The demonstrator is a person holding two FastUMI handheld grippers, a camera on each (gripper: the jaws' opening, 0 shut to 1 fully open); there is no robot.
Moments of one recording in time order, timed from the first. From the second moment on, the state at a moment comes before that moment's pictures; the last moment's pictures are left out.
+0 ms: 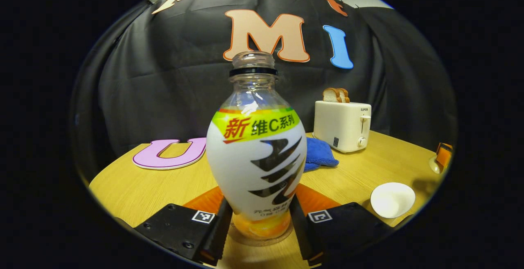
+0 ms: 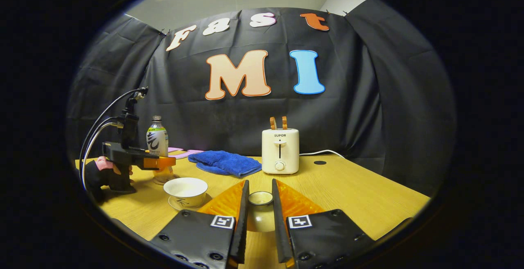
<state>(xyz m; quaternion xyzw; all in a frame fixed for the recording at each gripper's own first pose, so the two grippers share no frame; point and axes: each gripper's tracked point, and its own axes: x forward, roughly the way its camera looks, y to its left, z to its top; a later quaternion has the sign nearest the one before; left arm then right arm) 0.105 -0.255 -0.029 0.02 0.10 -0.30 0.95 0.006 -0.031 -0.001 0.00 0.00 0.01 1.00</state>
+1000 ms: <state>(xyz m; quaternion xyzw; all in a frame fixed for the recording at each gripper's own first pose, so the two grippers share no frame) 0.030 -0.201 0.006 -0.01 -0.01 -0.25 0.97 0.009 -0.026 0.000 0.00 0.00 0.01 1.00</state>
